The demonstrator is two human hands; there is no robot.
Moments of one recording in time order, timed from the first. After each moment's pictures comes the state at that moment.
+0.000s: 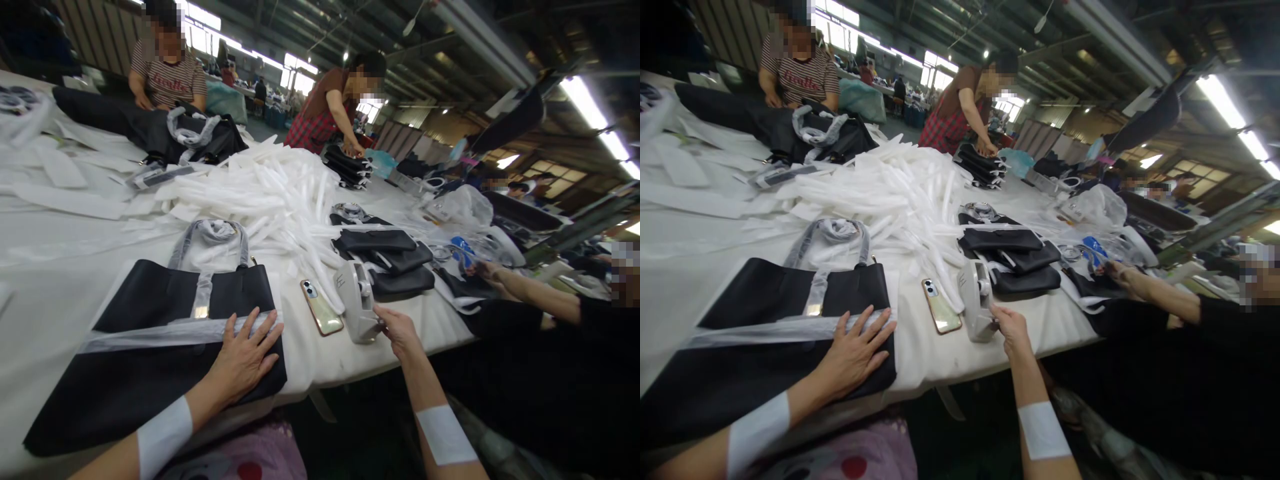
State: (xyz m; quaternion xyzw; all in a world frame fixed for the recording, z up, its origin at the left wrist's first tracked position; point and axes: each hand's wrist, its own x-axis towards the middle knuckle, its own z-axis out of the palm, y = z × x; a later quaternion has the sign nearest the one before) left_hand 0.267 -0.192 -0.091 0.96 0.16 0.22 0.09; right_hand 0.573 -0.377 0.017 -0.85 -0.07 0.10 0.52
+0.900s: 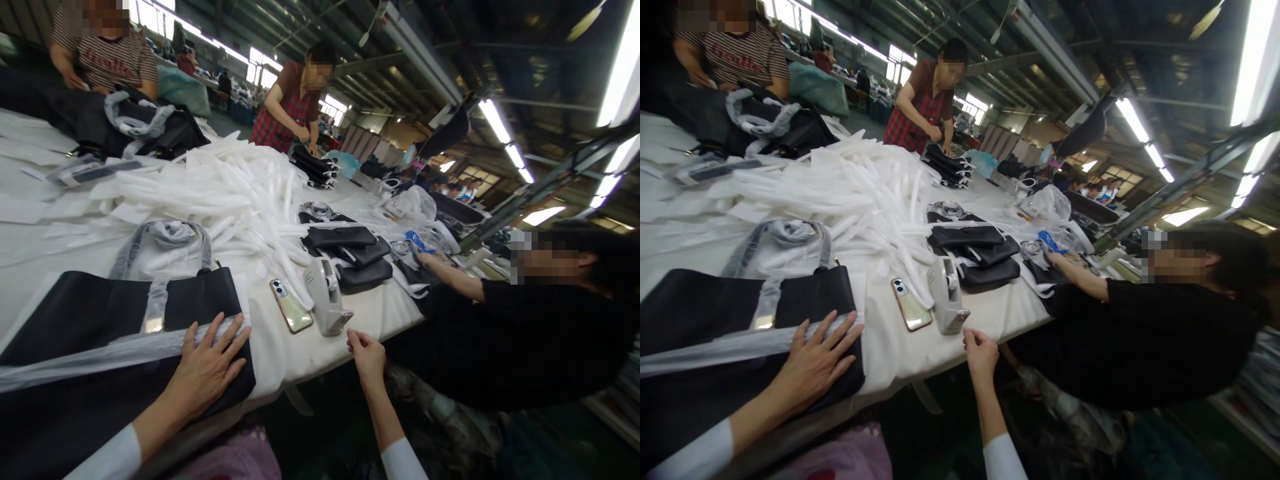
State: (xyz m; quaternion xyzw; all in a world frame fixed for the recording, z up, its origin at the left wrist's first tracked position) left_hand 0.267 -0.193 -0.105 0.96 0.14 0.23 0.10; right_hand 0.524 -0.449 -0.029 -0.90 -0.11 -0.04 0.43
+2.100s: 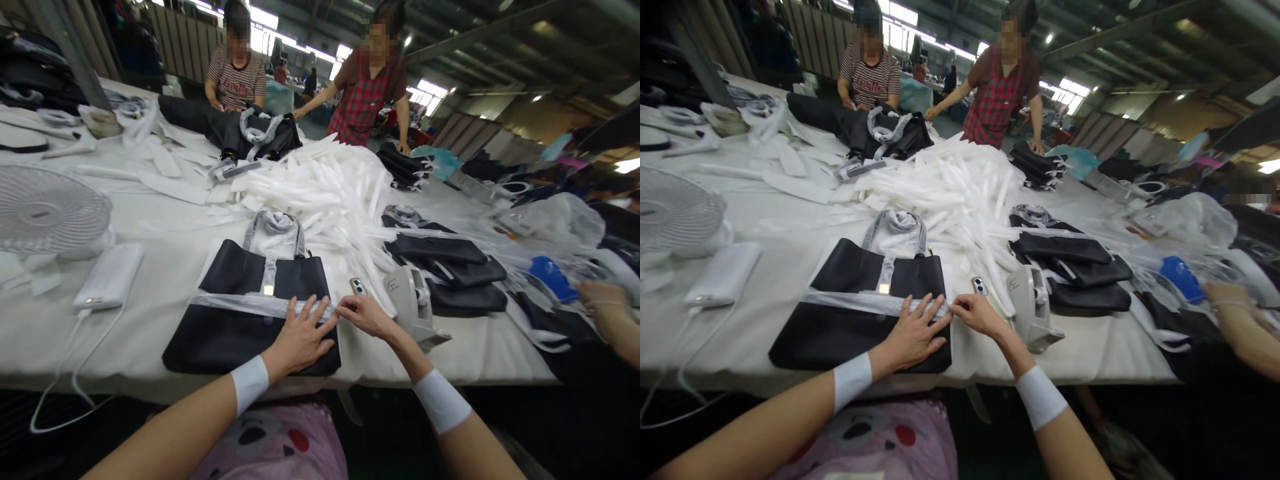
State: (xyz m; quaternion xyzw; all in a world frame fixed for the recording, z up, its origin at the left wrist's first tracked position) left_hand 0.260 -0.183 -0.082 0.96 0.16 0.21 0.11; right_hand 0.451 -0.237 0.008 -0.75 -0.59 0.27 0.15
